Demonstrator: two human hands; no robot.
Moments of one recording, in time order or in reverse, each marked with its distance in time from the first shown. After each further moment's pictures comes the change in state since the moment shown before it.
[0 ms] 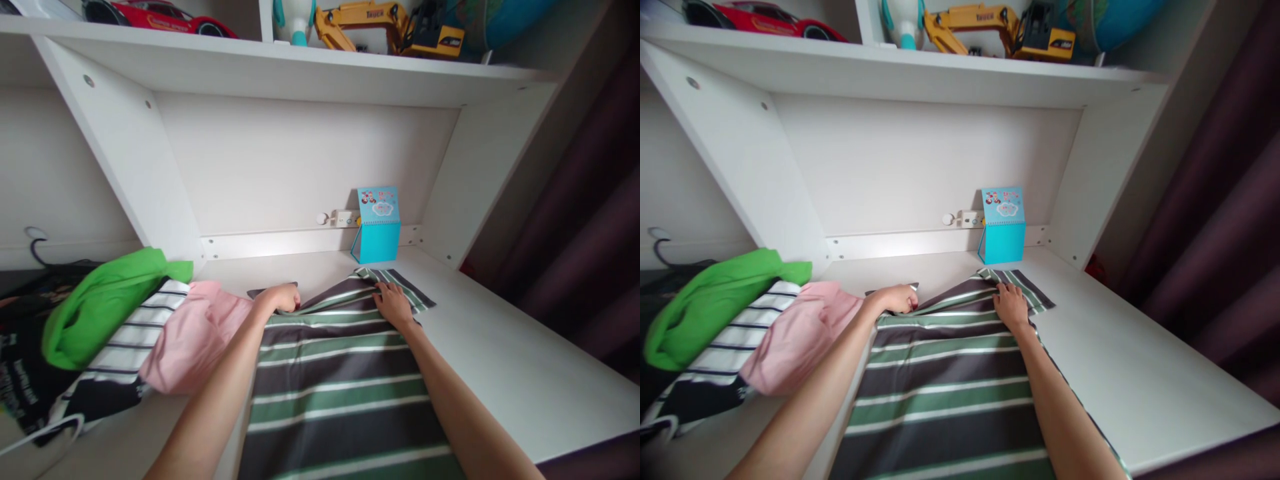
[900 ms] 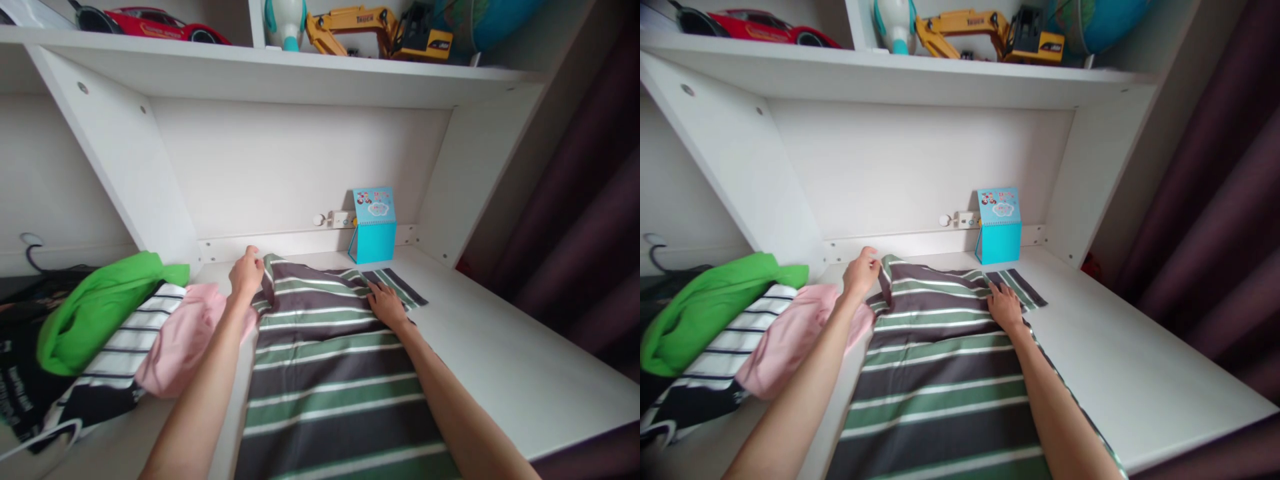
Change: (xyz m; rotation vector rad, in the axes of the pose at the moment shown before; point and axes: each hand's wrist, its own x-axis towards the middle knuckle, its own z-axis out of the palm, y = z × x) left_hand -0.030 -0.028 -0.034 -0.061 0.979 -0.412; right_hand 0.001 -0.002 0.007 -0.003 -0.066 -0.014
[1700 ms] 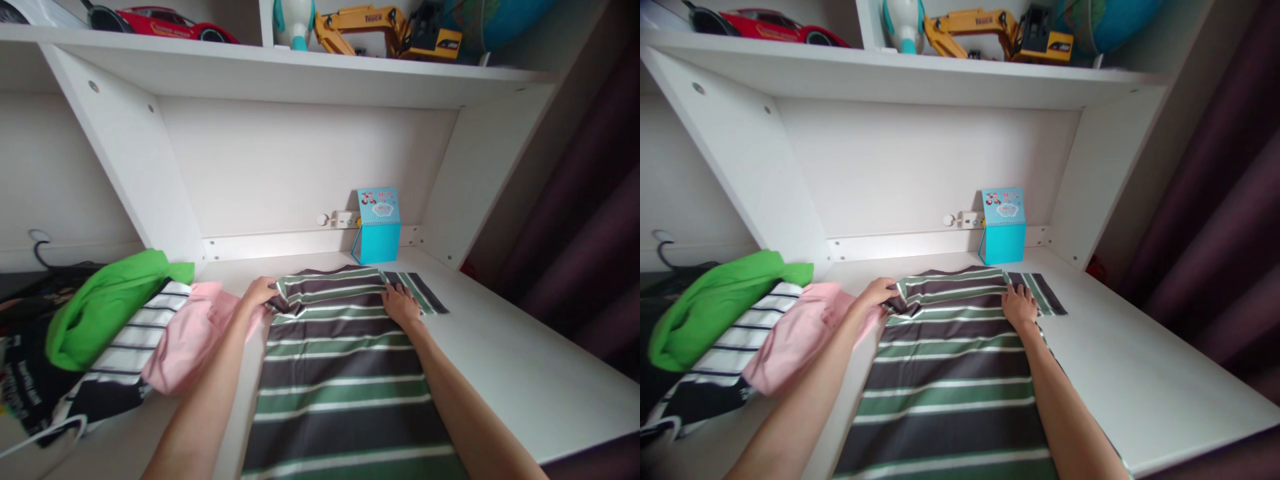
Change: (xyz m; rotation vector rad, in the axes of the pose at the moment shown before) left_hand -0.003 -0.036 0.062 -0.108 -0.489 0.163; right_hand 0.004 0.017 0.003 -0.048 -0.013 0.195
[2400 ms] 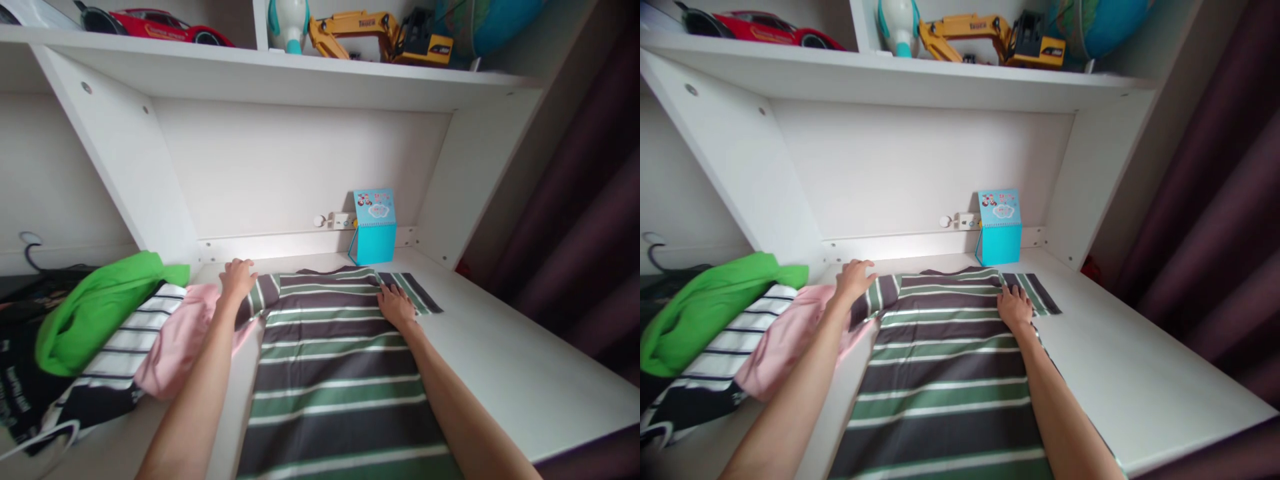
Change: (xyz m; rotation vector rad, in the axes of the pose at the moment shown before) left_hand -0.017 0.015 -0.055 0.350 0.381 -0.153; right_hand -0.003 -0.002 -0.002 -0.019 0.019 -0.034
